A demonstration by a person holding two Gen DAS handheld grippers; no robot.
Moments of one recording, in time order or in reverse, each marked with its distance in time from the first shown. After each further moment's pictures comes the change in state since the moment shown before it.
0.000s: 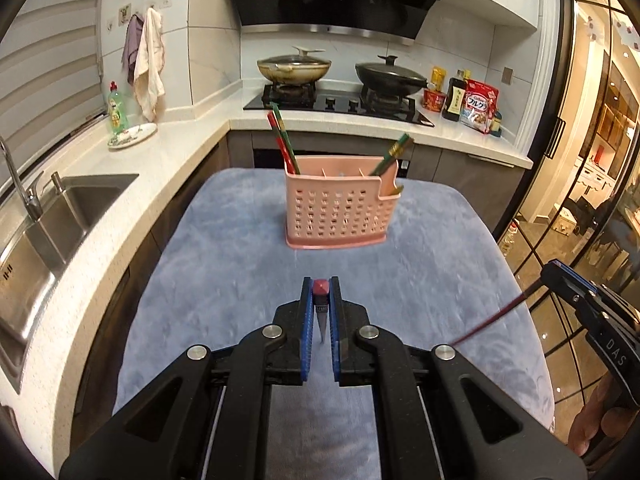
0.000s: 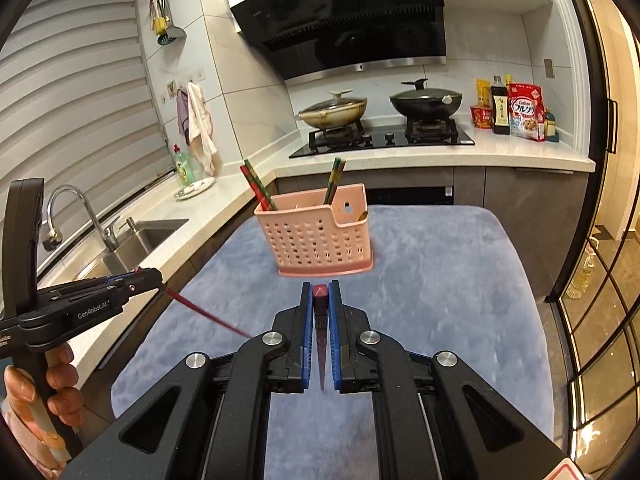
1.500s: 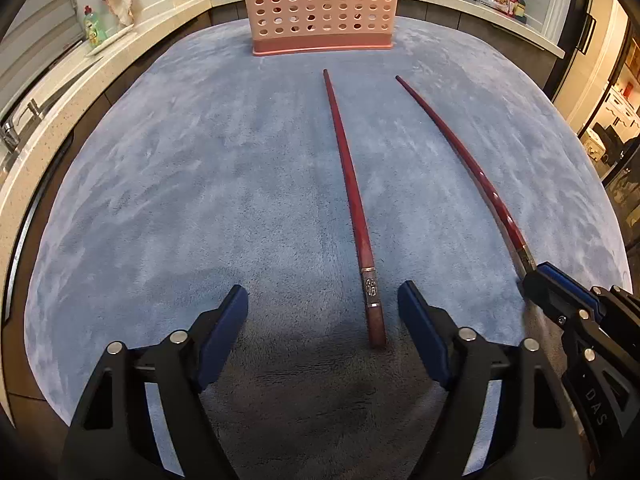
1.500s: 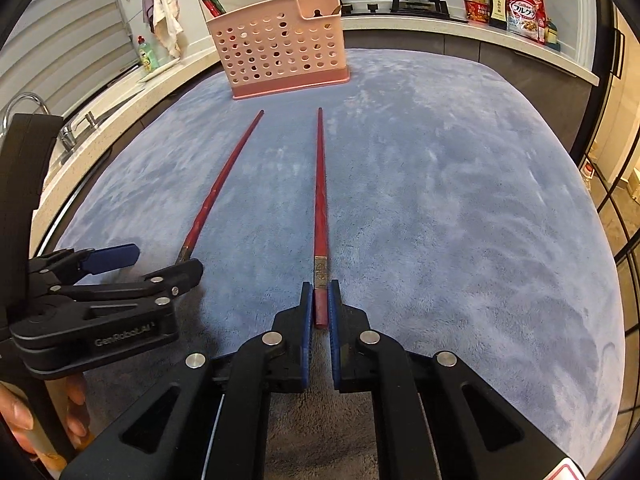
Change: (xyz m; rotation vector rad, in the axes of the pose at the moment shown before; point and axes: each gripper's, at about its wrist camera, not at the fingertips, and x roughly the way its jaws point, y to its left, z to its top) left arm 0.120 -0.050 -0.164 0.051 0.351 0.084; right arm 0.078 -0.024 -0.166 -0.005 0.370 -0.083
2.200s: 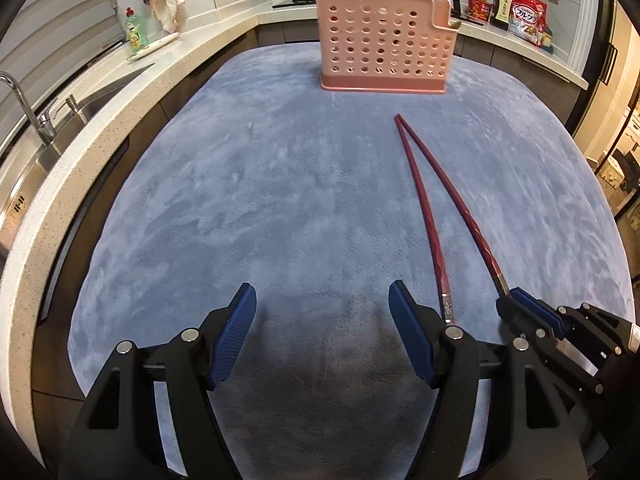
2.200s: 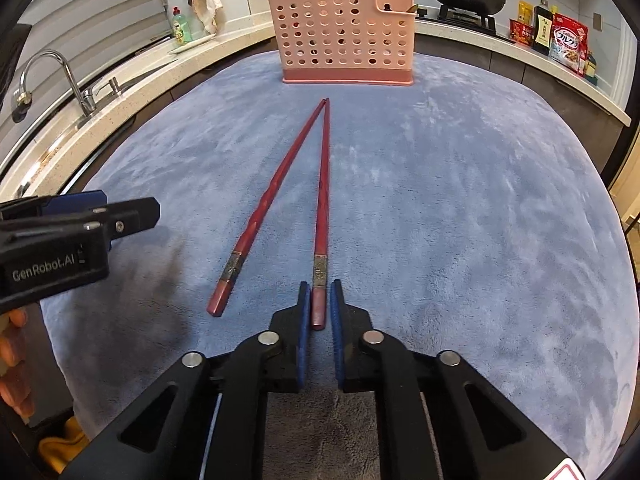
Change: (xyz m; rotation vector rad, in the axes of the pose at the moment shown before) left arm -0.034 0.050 0.009 -0.065 -0.061 0.075; right arm 0.023 0.048 0.009 -0.128 0.015 0.021
